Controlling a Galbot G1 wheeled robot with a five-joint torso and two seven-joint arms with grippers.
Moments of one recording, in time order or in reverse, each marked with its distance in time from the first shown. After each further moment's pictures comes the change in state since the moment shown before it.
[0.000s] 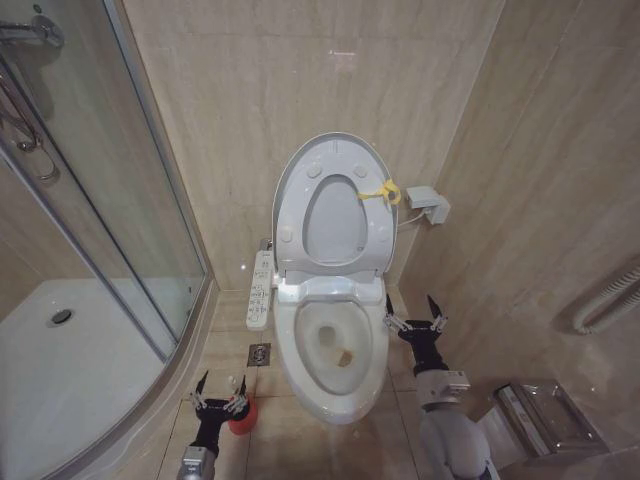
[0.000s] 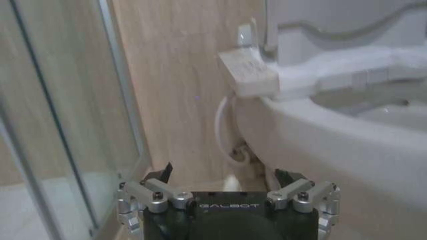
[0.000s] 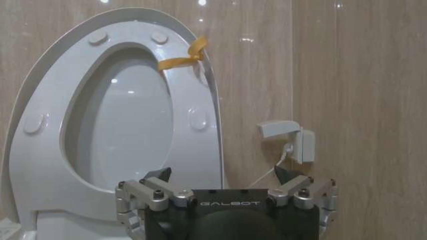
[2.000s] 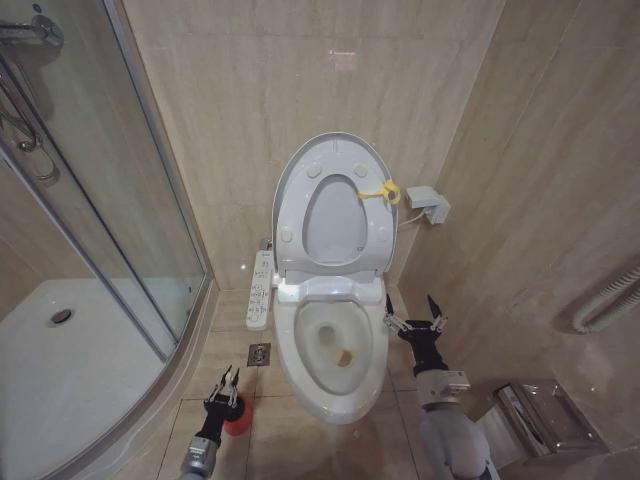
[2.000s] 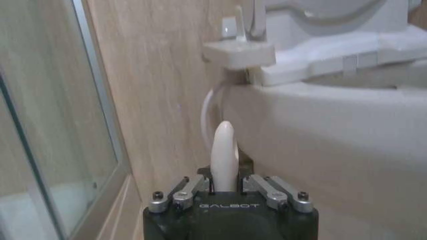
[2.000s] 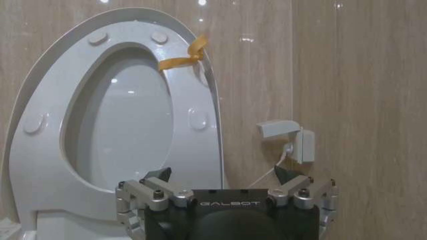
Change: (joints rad) left arm -0.192 -0.022 -0.007 0.312 0.009 -0.201 0.133; right arm 0.000 0.000 0.000 0.000 0.000 0.000 0.000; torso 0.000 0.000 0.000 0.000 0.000
